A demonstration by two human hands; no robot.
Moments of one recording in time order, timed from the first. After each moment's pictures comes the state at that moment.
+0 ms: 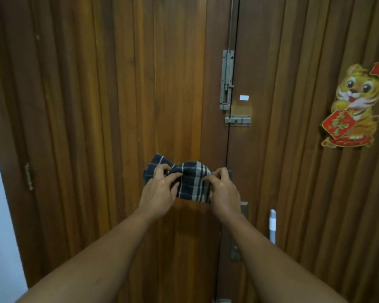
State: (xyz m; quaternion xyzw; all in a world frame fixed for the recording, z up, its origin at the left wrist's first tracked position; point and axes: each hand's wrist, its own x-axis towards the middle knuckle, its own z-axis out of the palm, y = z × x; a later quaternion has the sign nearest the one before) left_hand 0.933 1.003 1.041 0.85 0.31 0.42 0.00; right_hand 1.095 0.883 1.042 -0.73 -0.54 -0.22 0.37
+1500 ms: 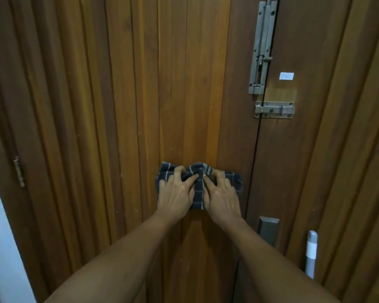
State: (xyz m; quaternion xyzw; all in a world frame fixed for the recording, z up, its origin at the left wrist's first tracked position) left_hand 1.028 1.114 0.996 0.84 0.37 0.39 -0.12; right_hand 1.159 1.032 0.994 -0.72 -0.57 -0.28 0.27
